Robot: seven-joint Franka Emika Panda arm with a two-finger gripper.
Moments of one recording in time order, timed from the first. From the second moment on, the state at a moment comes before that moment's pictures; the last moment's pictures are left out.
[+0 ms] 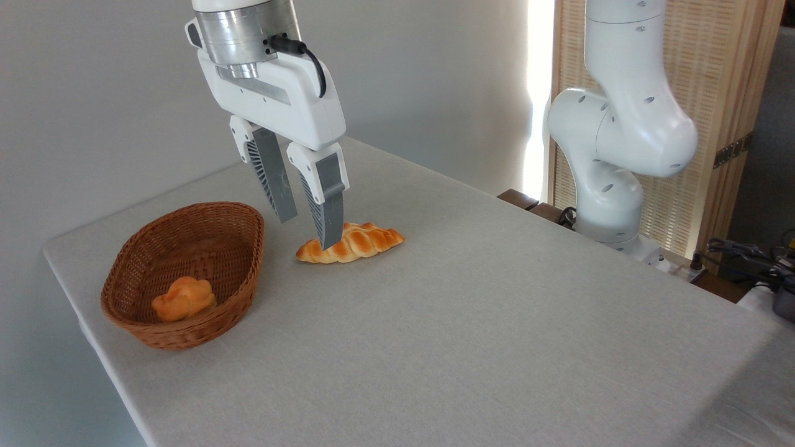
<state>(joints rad) -0.04 0.07 -0.02 -1.51 -0.01 1.56 0.69</state>
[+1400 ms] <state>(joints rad) -0.06 0.03 -0.31 -1.83 -0.10 1.77 0.69</state>
